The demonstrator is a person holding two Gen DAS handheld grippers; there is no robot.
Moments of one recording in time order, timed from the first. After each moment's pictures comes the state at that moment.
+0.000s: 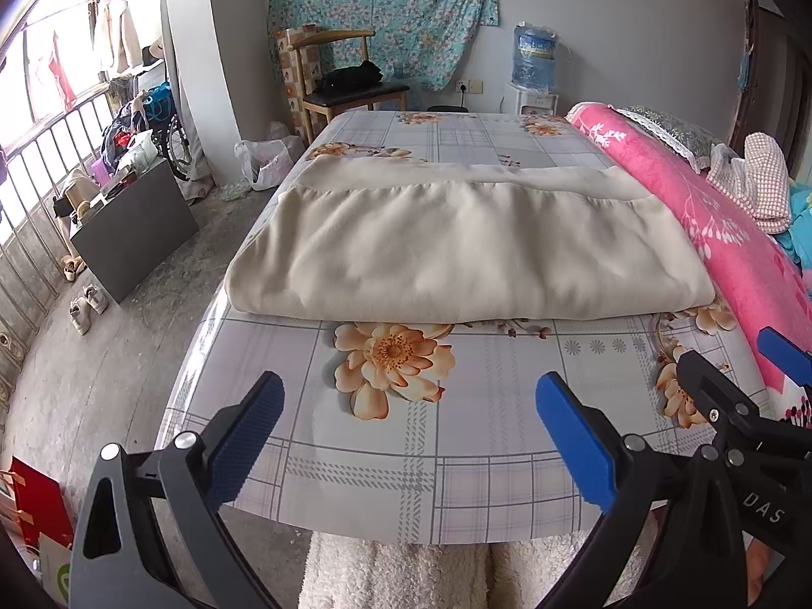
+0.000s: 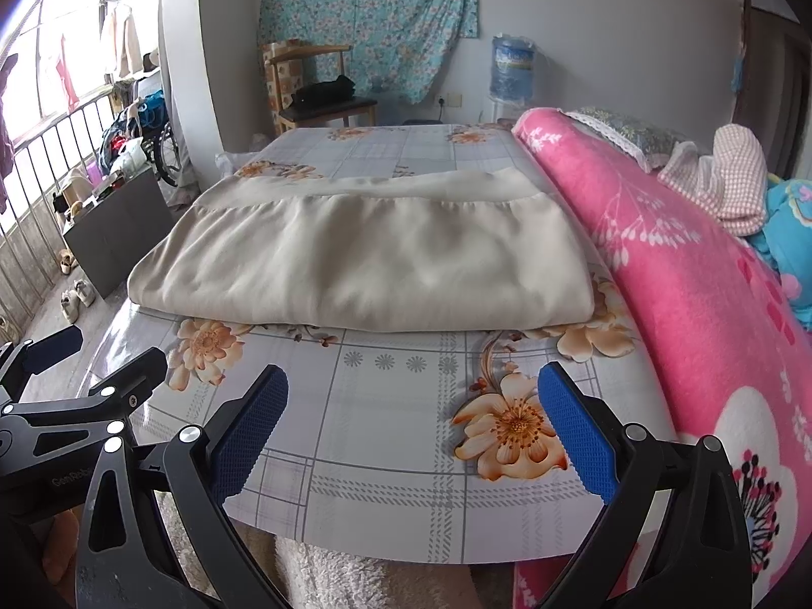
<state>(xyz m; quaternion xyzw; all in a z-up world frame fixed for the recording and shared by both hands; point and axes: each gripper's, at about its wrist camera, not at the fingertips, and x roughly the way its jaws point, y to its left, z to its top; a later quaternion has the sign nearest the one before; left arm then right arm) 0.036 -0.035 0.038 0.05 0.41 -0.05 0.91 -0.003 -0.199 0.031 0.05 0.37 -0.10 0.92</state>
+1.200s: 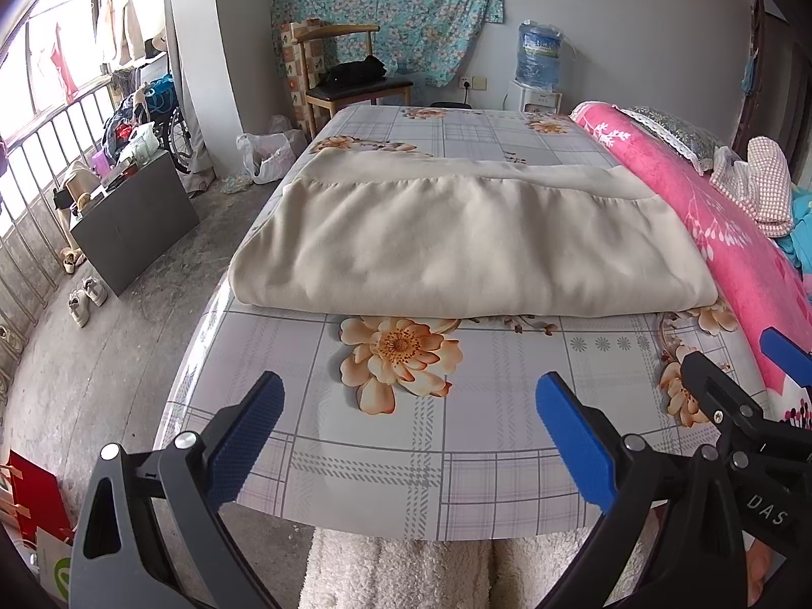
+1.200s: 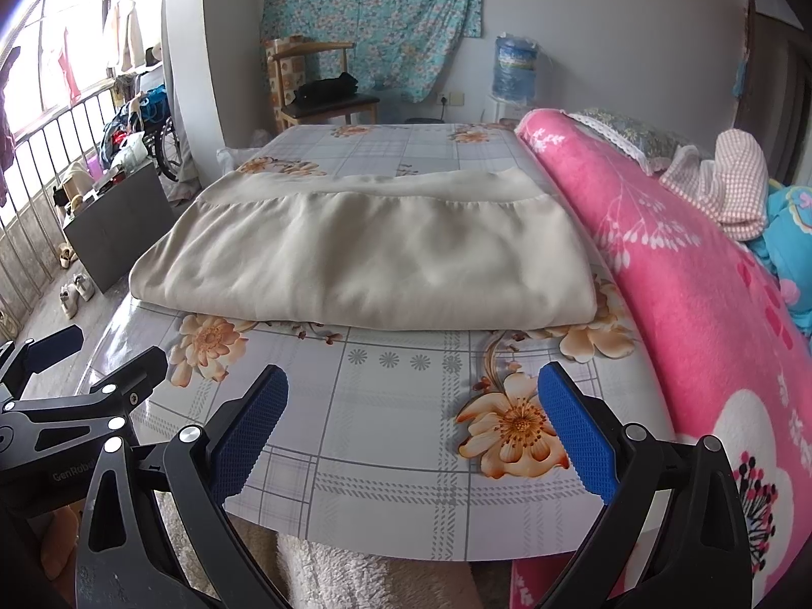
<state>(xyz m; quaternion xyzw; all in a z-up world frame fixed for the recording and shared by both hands) 0.038 -0.027 0.035 0.04 0.41 -0.05 0.91 -0.001 -0.197 0.029 0.04 0.37 -0.10 0.92</state>
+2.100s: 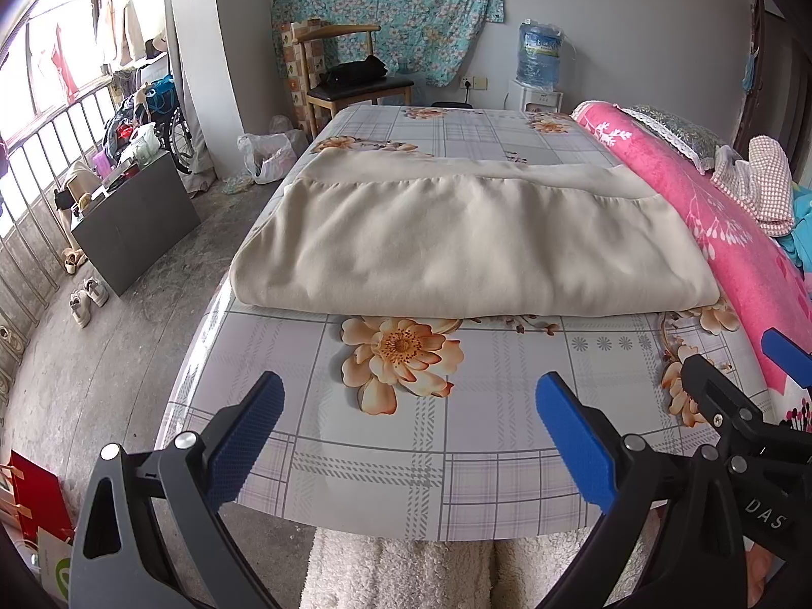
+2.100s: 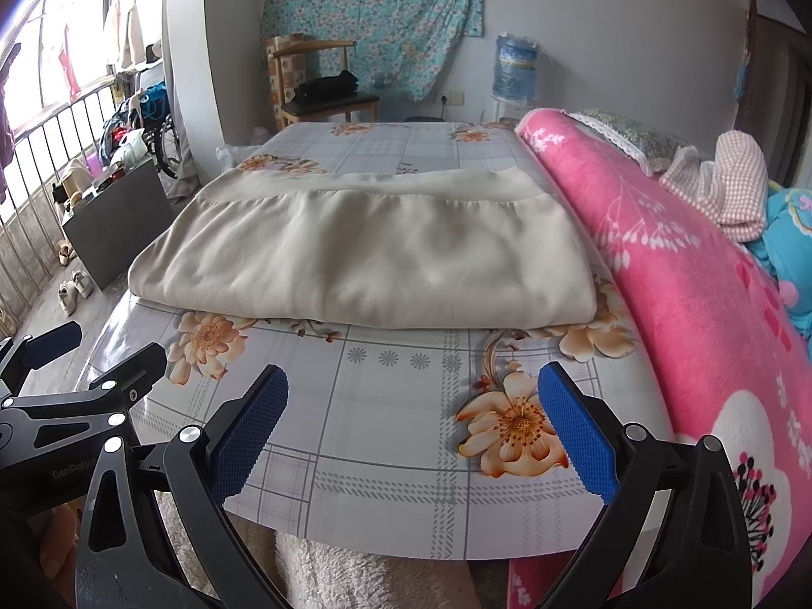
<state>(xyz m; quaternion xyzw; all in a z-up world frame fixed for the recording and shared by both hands) 0.038 -0.027 0.035 0.04 0.41 -0.05 0.91 0.000 -0.197 0.029 0.04 0.37 -0.09 0.92</state>
